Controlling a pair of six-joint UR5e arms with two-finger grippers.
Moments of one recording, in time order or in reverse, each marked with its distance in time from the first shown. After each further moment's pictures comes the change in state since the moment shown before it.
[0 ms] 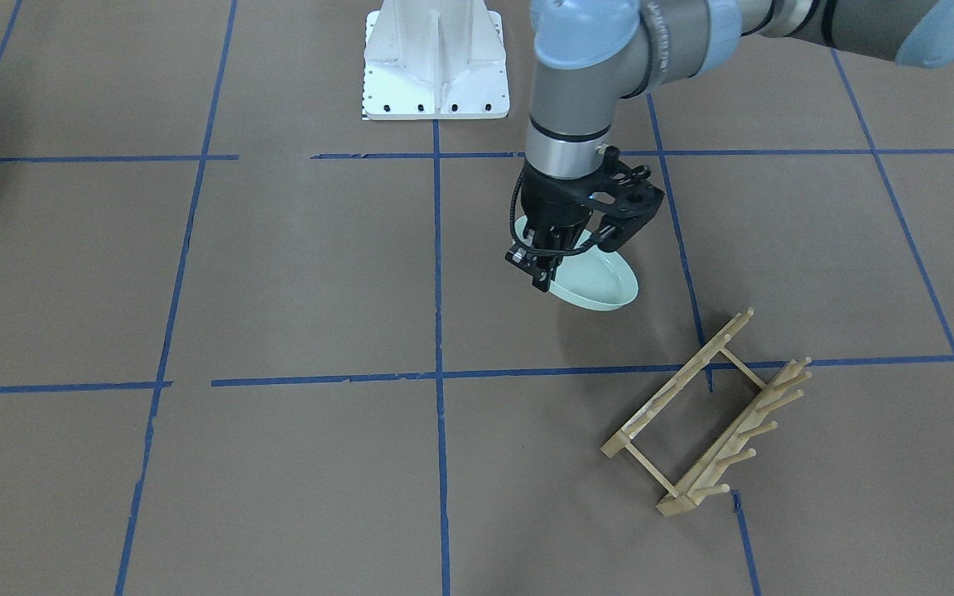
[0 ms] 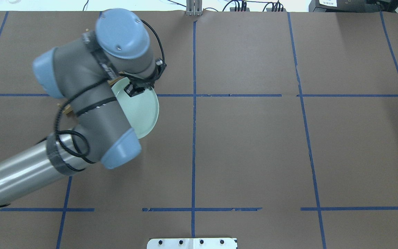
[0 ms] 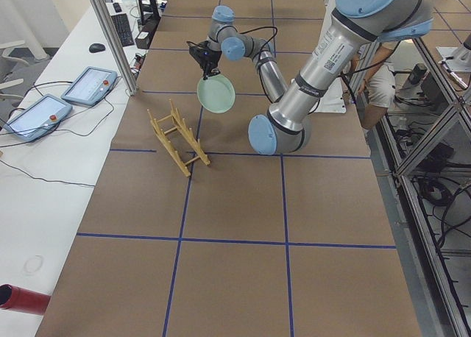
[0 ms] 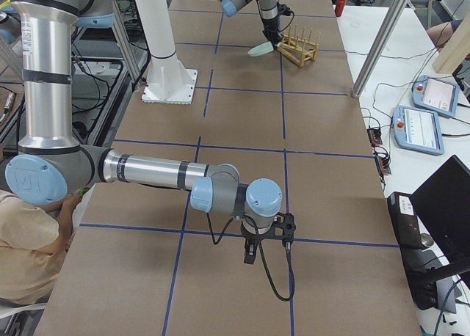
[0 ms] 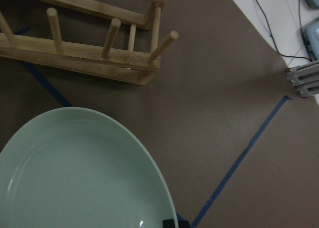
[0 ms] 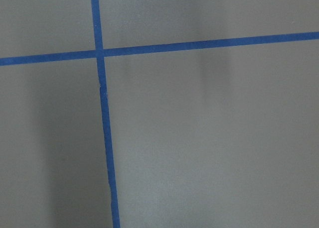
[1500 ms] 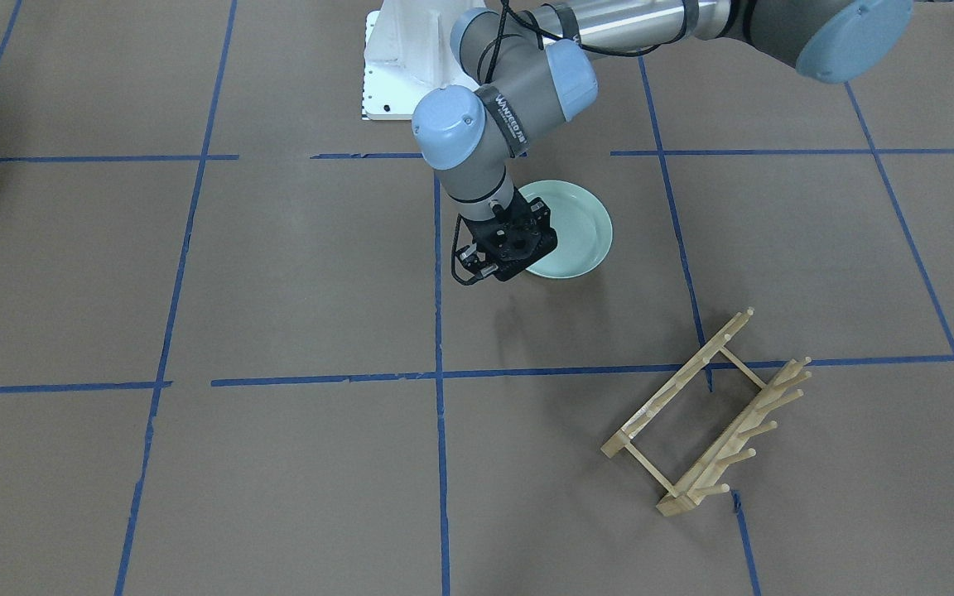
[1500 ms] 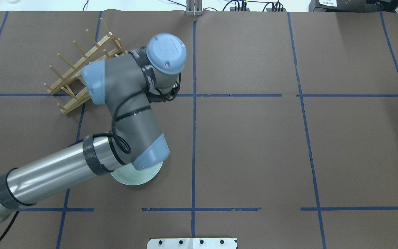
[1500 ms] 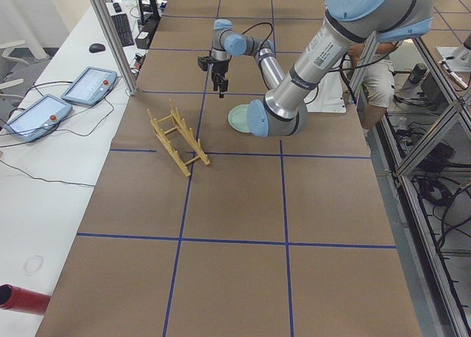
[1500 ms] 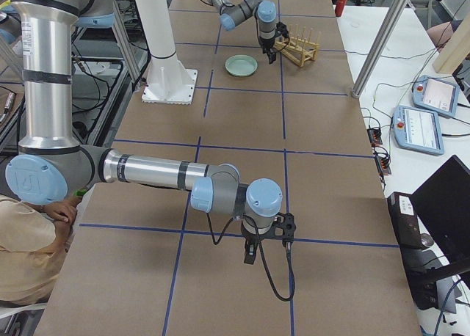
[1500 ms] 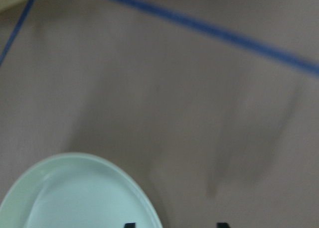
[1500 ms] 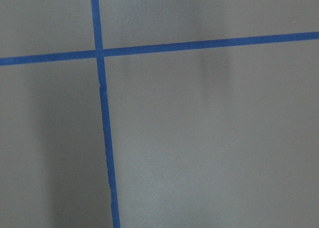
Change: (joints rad) left arm -0.043 -0.053 0.071 0.101 0.002 0.338; right arm 0.000 0.000 0.000 0.000 0.000 0.000
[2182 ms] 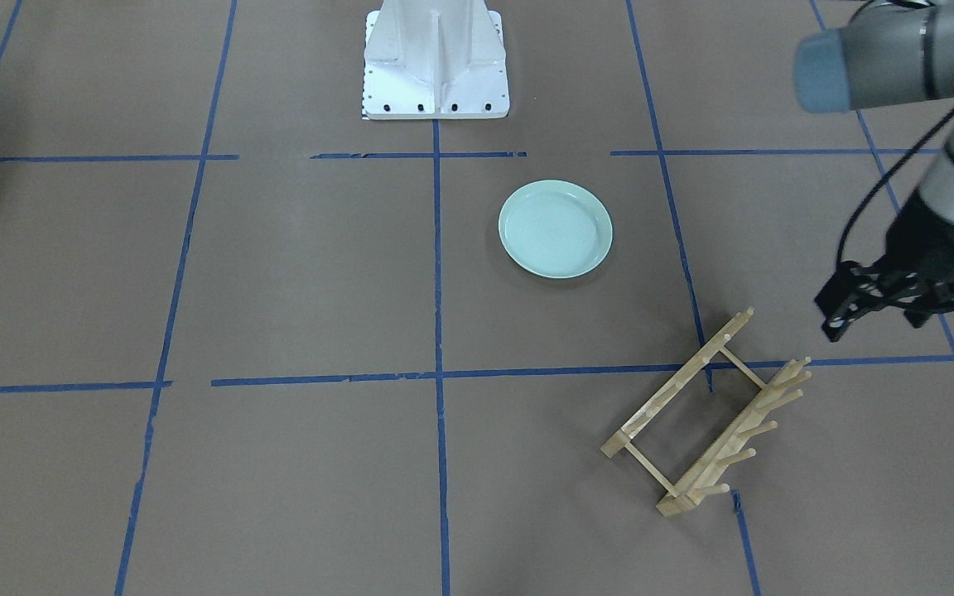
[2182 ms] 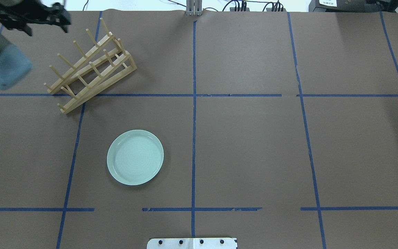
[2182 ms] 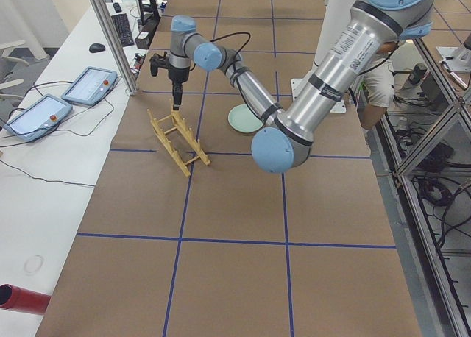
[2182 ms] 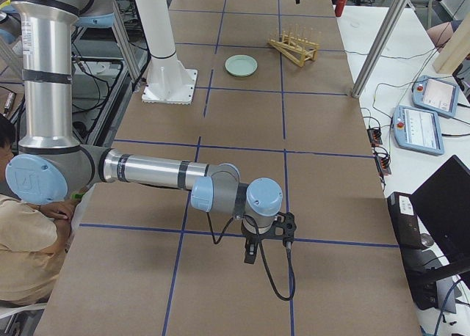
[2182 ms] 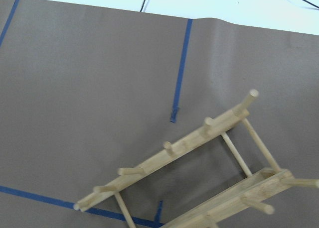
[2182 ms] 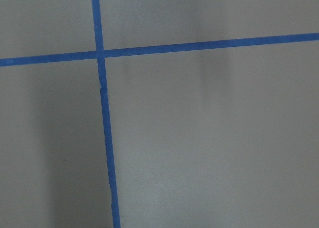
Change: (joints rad) left arm -0.567 0.475 -0.179 -0.287 -0.363 0.835; right arm 0.000 0.001 0.000 0.000 0.000 0.000
